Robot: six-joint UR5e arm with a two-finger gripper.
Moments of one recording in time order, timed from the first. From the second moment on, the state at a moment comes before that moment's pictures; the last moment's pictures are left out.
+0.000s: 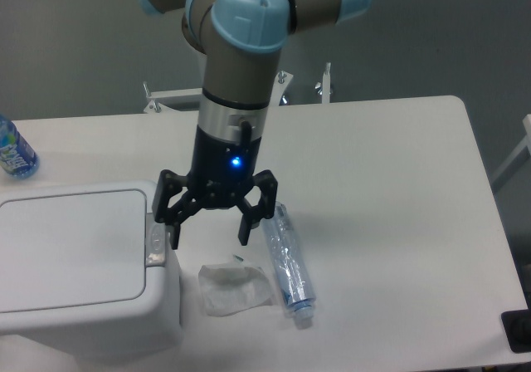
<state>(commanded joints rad) 2.29 -1.83 -1.45 -0.97 1.21 -0.02</state>
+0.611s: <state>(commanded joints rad) 2.28 -1.84 -1.45 -0.97 1.21 -0.01</state>
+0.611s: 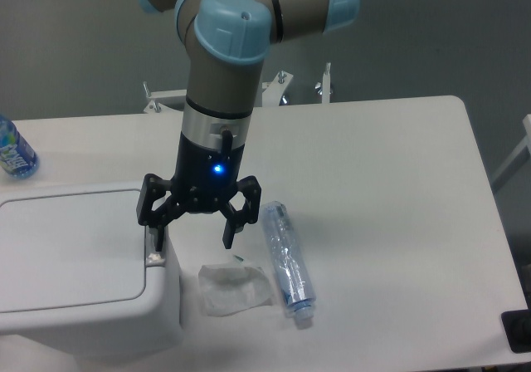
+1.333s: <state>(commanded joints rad) 2.28 -1.85 -1.45 -0.97 1.21 -0.01</state>
